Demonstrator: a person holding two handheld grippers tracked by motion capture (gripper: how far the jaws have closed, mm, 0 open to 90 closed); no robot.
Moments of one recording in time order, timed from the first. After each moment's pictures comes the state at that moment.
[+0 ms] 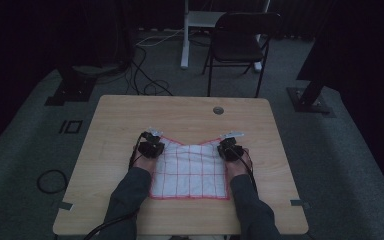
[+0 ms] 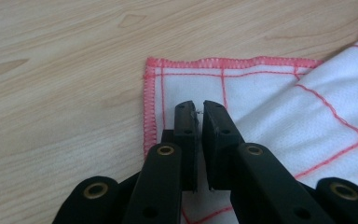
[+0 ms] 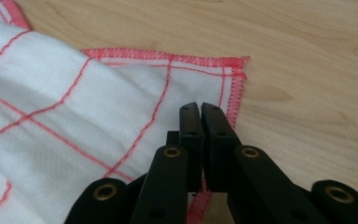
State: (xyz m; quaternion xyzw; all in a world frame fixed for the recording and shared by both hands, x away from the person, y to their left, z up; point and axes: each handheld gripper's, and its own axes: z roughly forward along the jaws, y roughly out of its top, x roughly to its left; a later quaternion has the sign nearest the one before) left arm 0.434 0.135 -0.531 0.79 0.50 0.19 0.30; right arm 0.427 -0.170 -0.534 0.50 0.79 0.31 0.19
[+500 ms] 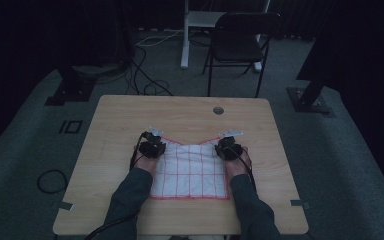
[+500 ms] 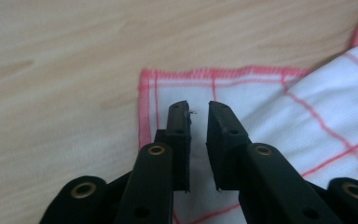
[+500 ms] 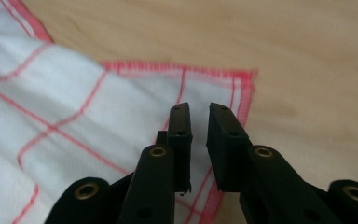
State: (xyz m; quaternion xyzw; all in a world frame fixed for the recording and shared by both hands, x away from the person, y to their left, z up) left arm 0.431 0.130 -0.524 0.79 0.49 0.20 0.31; right arm 0.428 -0.164 -0.525 0.48 0.79 0.33 0.20
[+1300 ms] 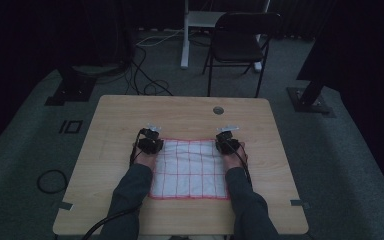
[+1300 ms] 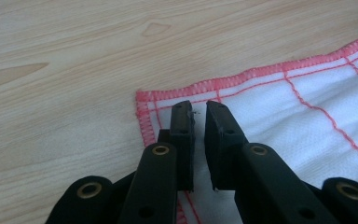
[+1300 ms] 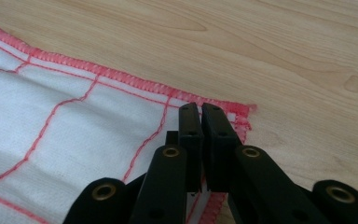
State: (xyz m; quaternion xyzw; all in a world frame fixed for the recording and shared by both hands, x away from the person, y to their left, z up) left arm 0.450 0.137 -0.530 0.78 0.52 0.19 0.29; right arm 0.455 -0.158 -0.535 0.51 0.78 0.30 0.22
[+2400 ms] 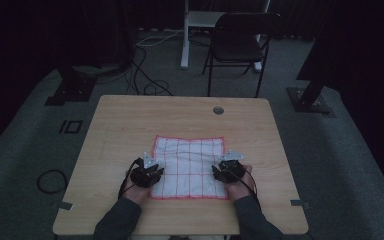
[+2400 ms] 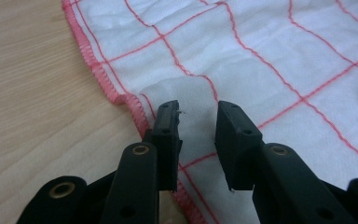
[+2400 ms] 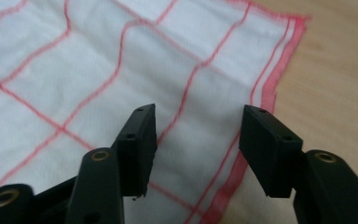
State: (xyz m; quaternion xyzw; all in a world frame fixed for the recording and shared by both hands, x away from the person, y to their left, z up) left arm 0.330 0.151 -0.539 0.81 0.44 0.19 0.34; right arm 0.350 -0.164 -0.539 0.45 0.81 0.31 0.22
